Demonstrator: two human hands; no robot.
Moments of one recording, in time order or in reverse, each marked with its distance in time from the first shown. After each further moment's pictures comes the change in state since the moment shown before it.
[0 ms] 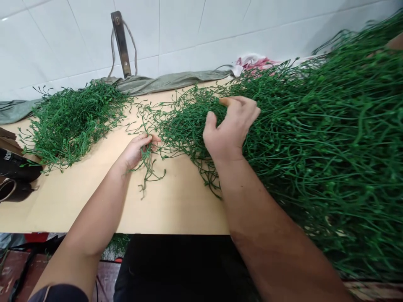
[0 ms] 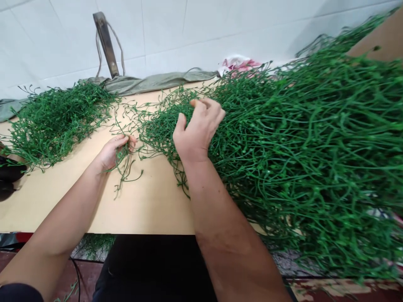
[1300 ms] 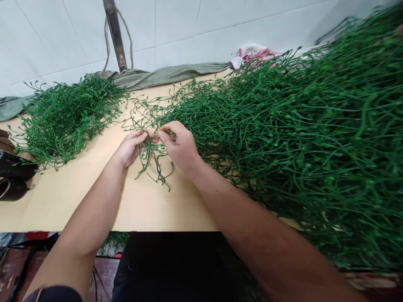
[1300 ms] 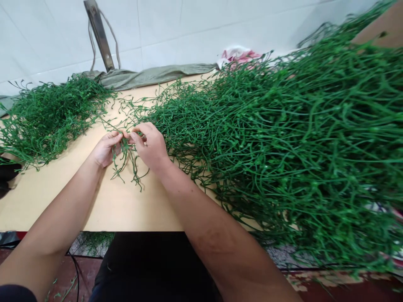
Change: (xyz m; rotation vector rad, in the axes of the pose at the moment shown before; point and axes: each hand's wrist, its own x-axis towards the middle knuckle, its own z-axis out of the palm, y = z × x) left_hand 0.001 -0.006 -0.005 -0.067 -0.050 0.025; right_hand -0.036 -0.056 0.012 0.724 -0.491 0.136
